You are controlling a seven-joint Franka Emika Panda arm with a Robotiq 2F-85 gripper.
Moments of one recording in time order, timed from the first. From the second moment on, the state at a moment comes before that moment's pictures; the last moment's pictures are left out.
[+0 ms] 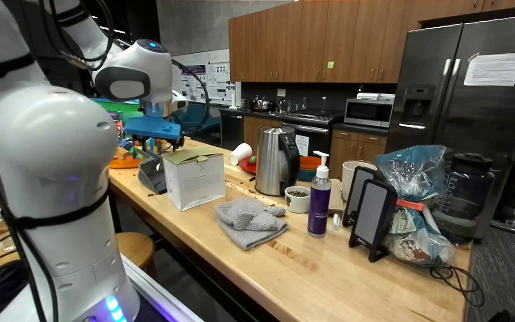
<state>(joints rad) -0.01 -0.42 0.76 -2.78 1.25 2.68 -1.06</state>
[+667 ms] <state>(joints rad) -0.03 -0.33 0.89 -2.77 1.24 2.89 -1.05</state>
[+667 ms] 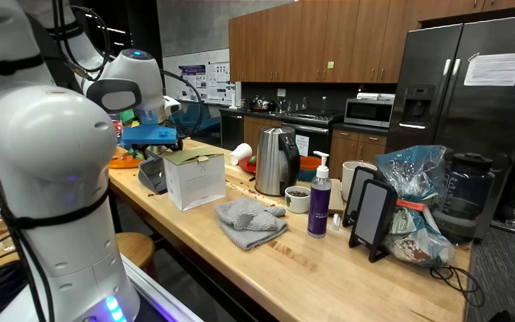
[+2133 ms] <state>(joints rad) -0.14 -0.28 1.05 -2.77 1.26 3.04 -1.05</state>
